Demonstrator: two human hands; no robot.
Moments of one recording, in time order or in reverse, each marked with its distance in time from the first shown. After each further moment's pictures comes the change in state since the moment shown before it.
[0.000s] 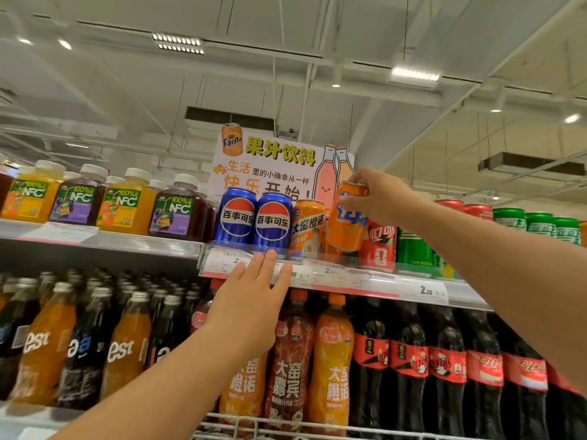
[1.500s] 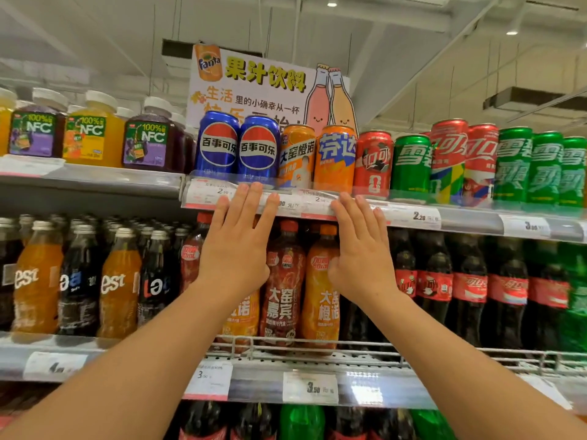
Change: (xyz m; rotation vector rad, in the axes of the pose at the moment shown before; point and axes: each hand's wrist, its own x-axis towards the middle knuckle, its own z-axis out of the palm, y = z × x) left_hand -0.006 0.011 0.041 -0.077 0.241 -0.079; right_hand -0.160 0.032 0.141 -0.250 0.211 -0.127
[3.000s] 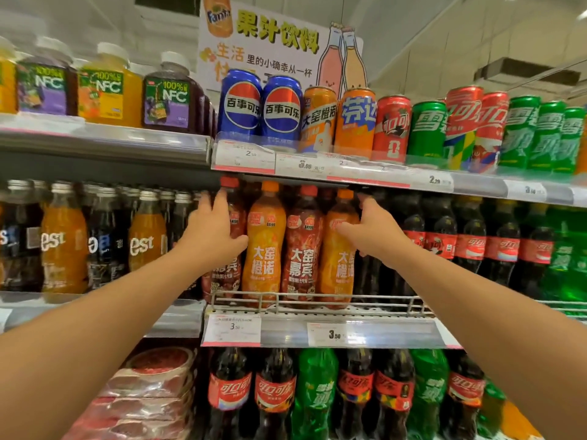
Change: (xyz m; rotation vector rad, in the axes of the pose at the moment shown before) left_hand -0.036 -0.077 0.023 -0.546 -0.328 -0.399; right_hand 0.003 -0.017 -0.004 0.442 -0.364 0.561
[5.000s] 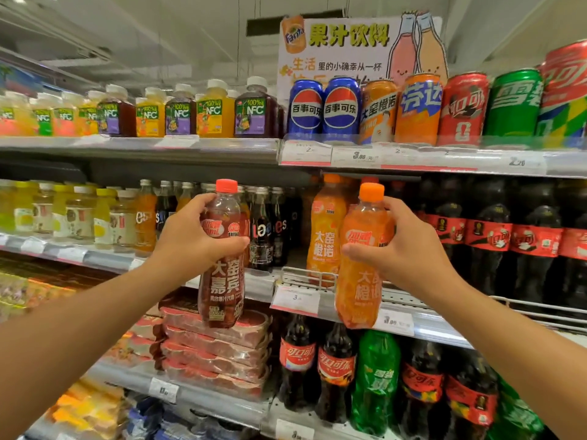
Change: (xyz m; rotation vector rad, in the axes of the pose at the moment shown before) left_hand -0.122 -0.036 -0.095 -0.191 0.248 -0.037; right_hand -0.084 -0.012 0.013 0.333 -0.099 -0.427
